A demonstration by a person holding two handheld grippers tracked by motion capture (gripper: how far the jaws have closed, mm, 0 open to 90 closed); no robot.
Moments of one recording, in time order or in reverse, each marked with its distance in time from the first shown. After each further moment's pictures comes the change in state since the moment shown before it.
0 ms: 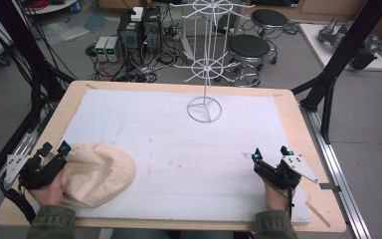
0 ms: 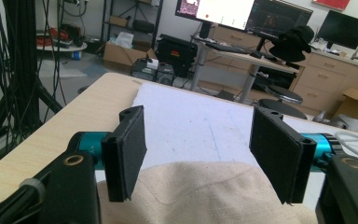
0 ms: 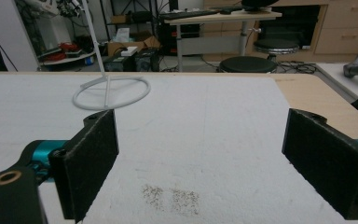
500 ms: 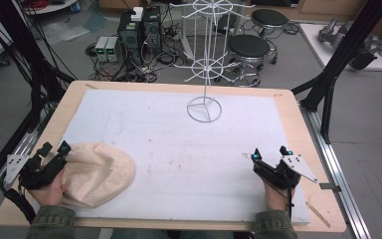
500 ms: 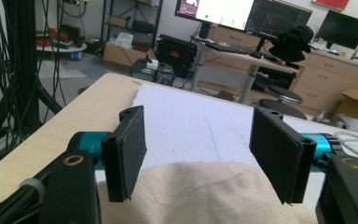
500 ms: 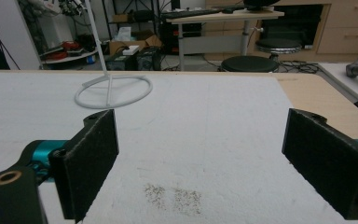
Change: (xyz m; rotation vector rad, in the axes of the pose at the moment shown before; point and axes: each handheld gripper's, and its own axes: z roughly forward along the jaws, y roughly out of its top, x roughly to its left) left arm -0.001 0.000 0.000 0.000 -0.002 0.004; right arm 0.001 0.000 0.001 0.008 0.008 -0.003
